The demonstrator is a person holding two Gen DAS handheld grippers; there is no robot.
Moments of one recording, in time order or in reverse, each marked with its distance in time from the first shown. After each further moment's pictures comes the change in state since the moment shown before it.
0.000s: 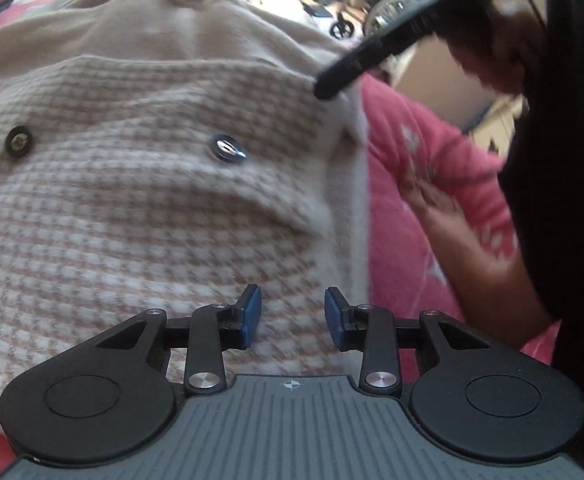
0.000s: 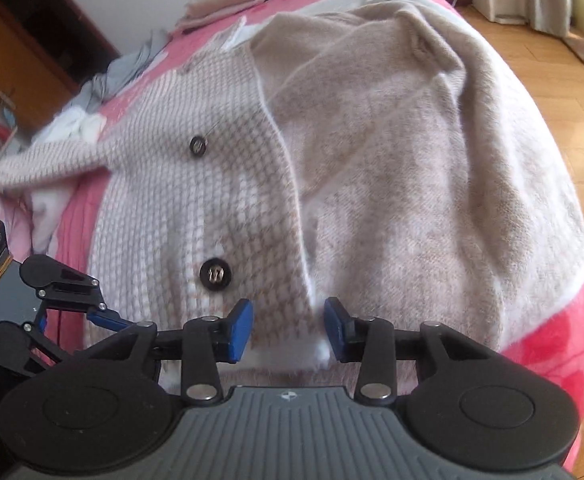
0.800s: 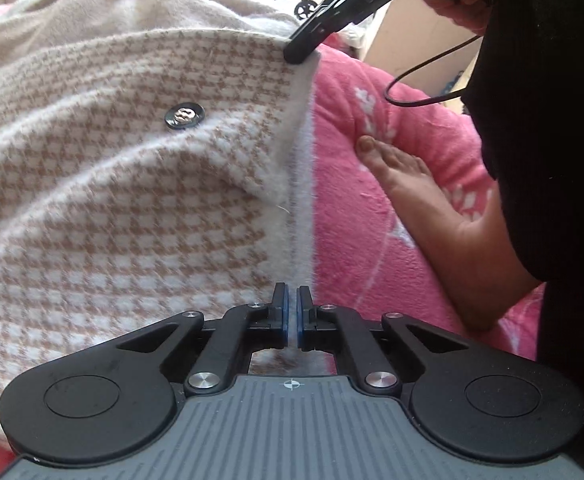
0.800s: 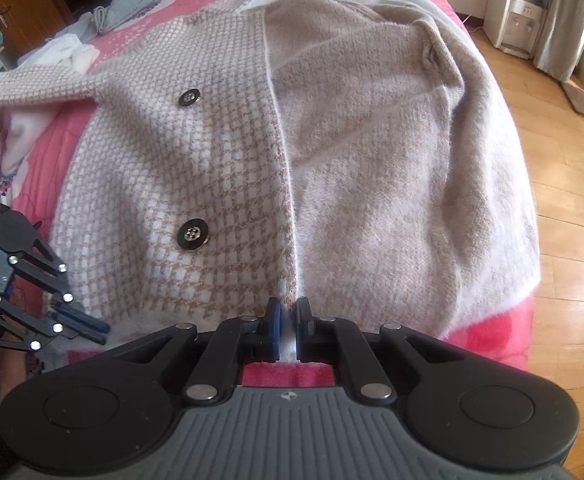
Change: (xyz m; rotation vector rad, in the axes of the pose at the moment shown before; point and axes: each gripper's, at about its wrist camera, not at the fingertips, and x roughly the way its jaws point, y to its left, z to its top) left arm 0.007 -0.016 -0.014 0.015 0.060 -0.141; right arm -0.008 0.016 -0.015 -0.163 0.084 -0.169
